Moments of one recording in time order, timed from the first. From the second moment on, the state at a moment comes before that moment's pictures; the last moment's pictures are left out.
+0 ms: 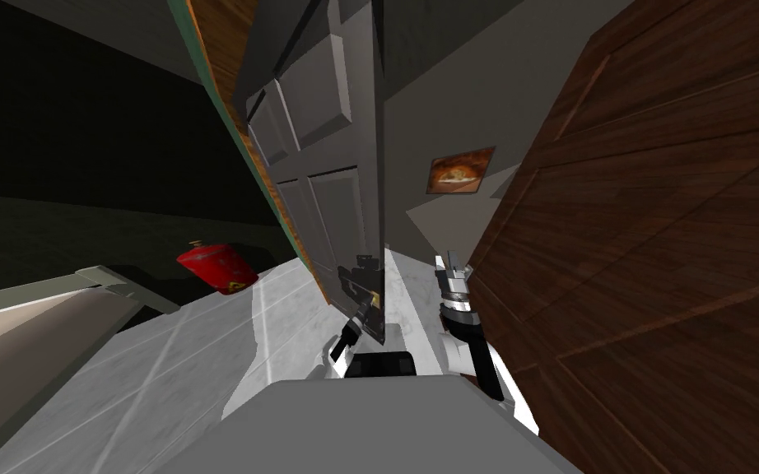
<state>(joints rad) -0.14 0.06 -0.40 -0.67 -0.16 -0.81 0.20</state>
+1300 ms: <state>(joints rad) -0.13 0.06 -0.36 -0.70 -0.14 -0.79 0.19</state>
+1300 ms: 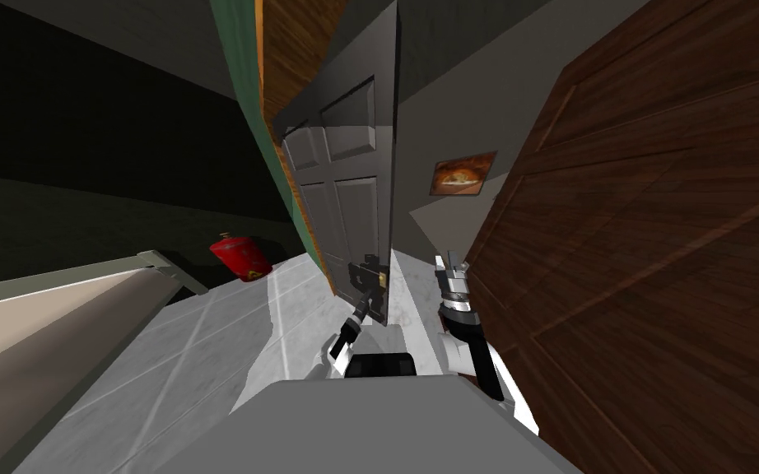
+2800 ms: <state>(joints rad) -0.12 0.05 -0.34 -0.68 -0.13 -0.81 0.16</state>
